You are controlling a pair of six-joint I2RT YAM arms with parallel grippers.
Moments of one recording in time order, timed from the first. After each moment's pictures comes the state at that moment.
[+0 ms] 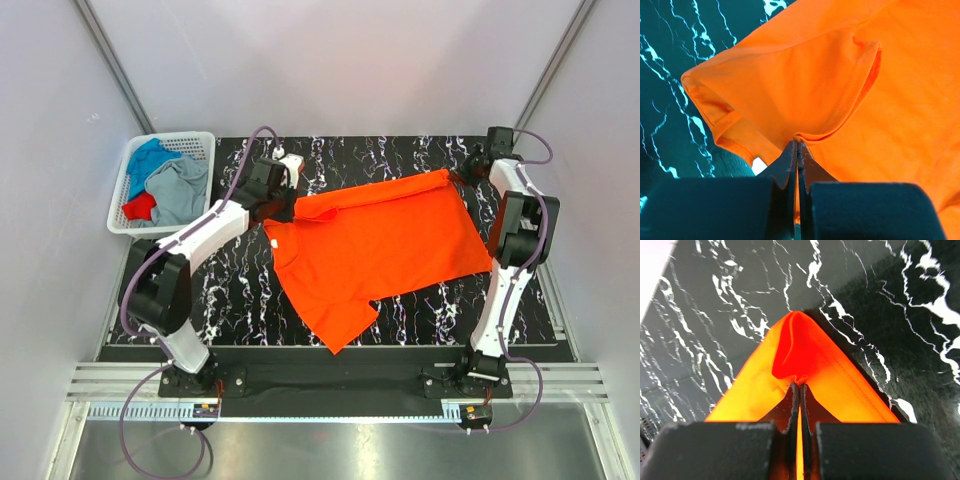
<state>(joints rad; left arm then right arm) -0.44 1.69 1.27 -0.36 0.05 -0.10 -0.19 2.29 1.85 -0.42 -0.23 0.61</state>
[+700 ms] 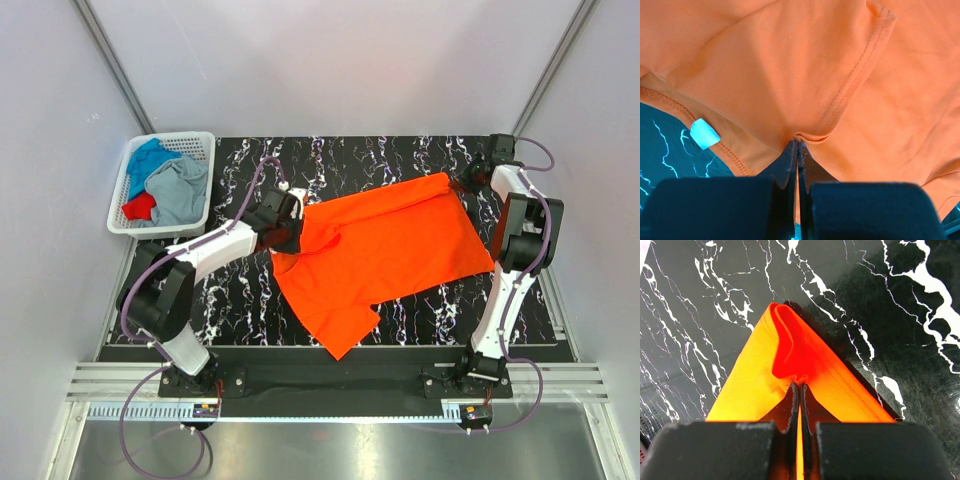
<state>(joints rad) -0.54 1.65 1.07 -0.37 0.06 -0.29 -0.20 2.22 1.72 -0.38 -0.23 0.61</state>
